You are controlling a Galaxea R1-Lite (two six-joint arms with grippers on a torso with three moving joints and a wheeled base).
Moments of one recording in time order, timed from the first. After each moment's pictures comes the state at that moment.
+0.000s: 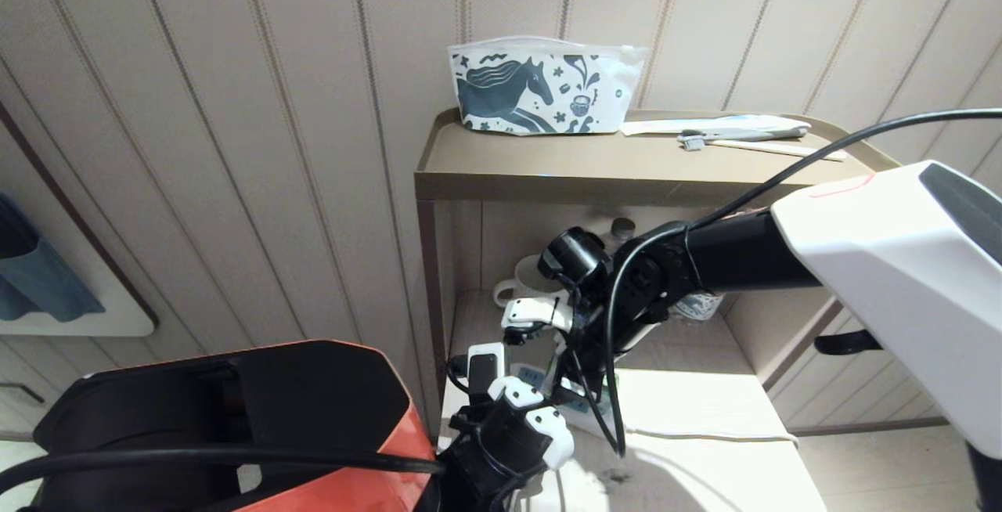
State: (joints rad) left arm -1.00 2.33 -0.90 -0.90 0.56 -0.67; right arm 0.58 2.19 -1.60 0.53 0.04 -0.64
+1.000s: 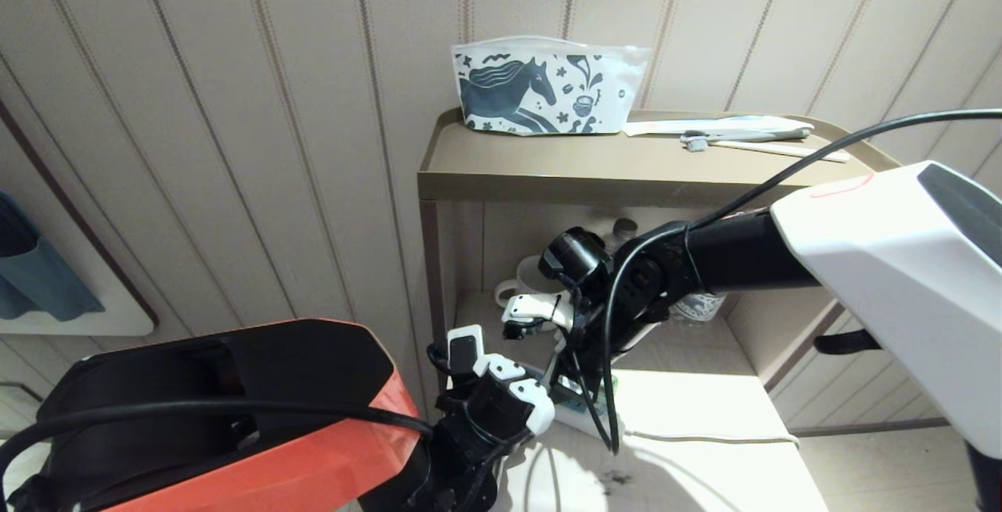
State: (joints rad) left arm -0.94 2.33 -0.93 -0.88 0.59 -0.71; right arm 0.57 2.20 -1.60 0.53 0.06 -0.57
